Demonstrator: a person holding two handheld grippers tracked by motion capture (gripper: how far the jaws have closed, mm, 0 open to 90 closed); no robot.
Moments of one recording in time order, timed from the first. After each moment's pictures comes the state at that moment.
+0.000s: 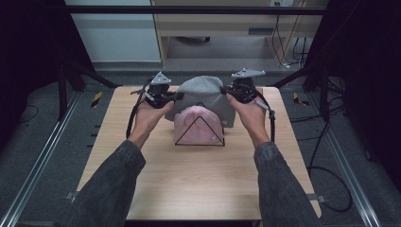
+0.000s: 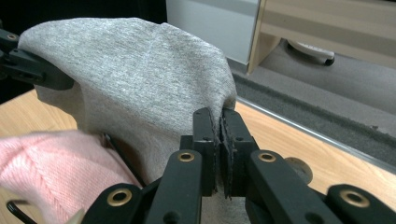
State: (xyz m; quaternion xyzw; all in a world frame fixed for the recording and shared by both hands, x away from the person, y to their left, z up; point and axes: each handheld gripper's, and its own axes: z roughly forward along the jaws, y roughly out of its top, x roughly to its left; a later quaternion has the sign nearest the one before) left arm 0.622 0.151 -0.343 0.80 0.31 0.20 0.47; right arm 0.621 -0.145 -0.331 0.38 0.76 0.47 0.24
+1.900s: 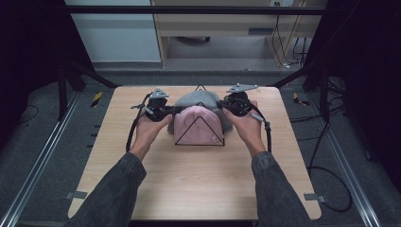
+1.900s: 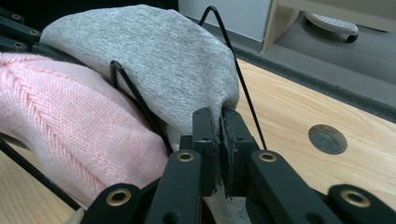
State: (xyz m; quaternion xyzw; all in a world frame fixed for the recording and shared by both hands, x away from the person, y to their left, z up) left arm 0.616 0.161 -0.394 0.79 0.36 0.16 0.47; right arm 0.611 -0.138 -0.374 0.39 0.78 0.45 0.20
